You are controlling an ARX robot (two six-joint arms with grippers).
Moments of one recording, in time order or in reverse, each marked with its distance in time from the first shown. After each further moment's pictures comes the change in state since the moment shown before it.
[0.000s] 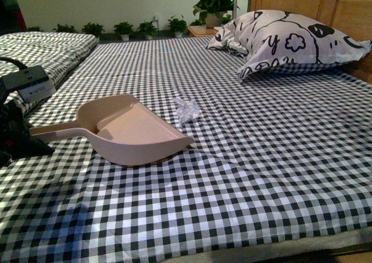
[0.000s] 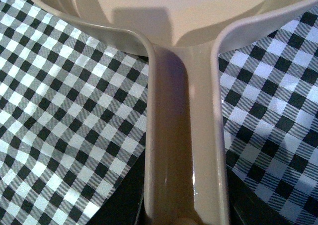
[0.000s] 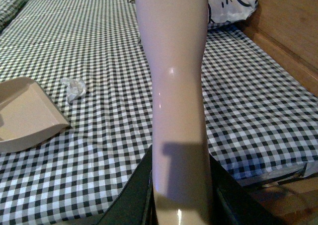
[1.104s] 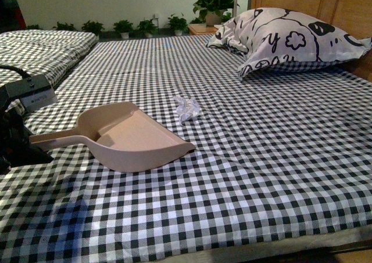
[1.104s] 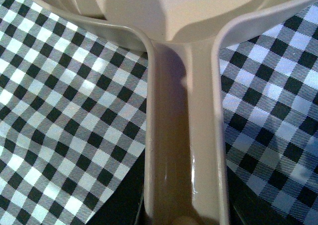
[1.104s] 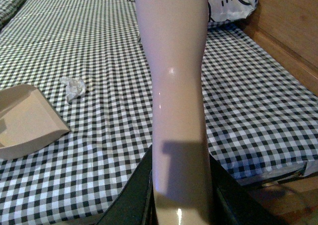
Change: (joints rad) left arm 0.000 0.018 0.000 -0.040 -0.023 0.015; right arm 0.000 0.000 0.000 0.000 0.000 0.000
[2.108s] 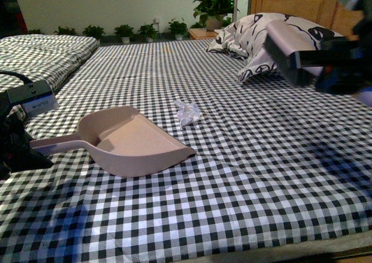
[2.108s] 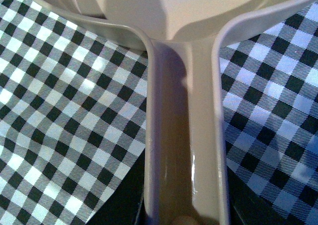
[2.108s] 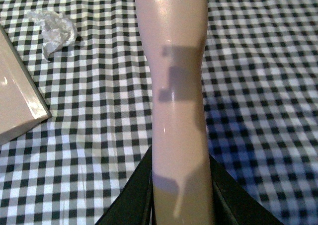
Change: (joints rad) left arm 0.000 0.000 0.000 0.000 -0.002 0.003; right arm -0.203 0.963 0.525 0.066 -0.330 -0.065
